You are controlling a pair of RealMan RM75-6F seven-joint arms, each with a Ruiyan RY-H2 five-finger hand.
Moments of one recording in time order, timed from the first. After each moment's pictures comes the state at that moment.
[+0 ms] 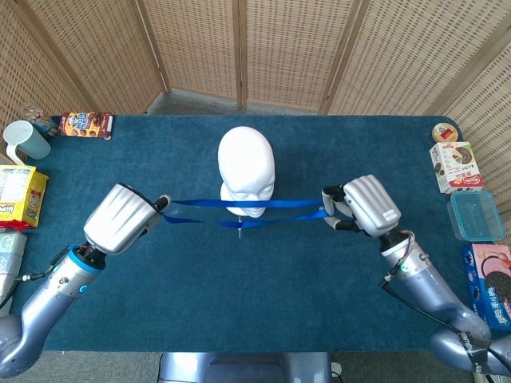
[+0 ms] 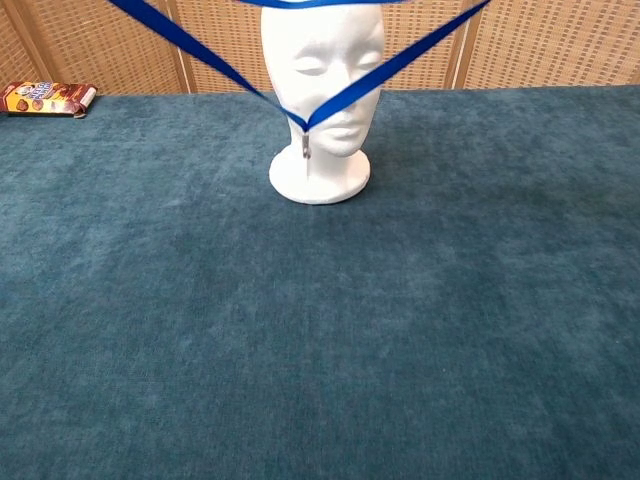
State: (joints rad) left arm -0.64 -1.03 -0.18 -1.94 1.55 1.26 0.53; right arm 0.66 -1.06 0.27 -1.81 -1.40 1.11 0.17
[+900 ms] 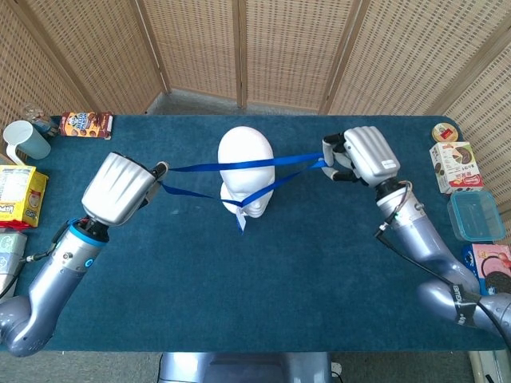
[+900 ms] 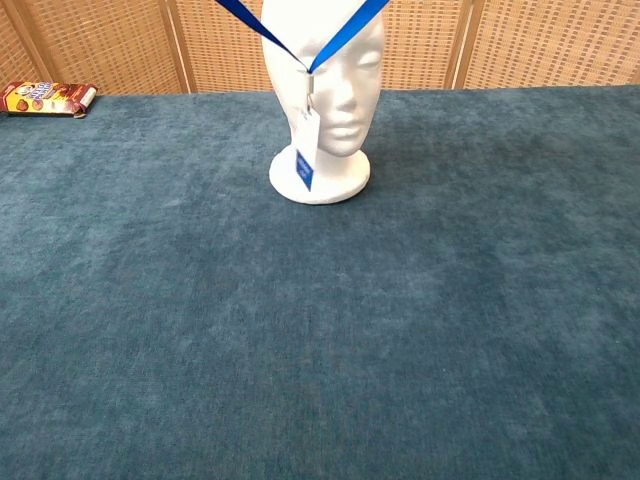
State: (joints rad) left arm -0.71 -1.04 -0.30 -1.93 1.36 1.22 0.62; right arm 0.83 -1.06 0.41 -1.65 -1.15 0.93 0.17
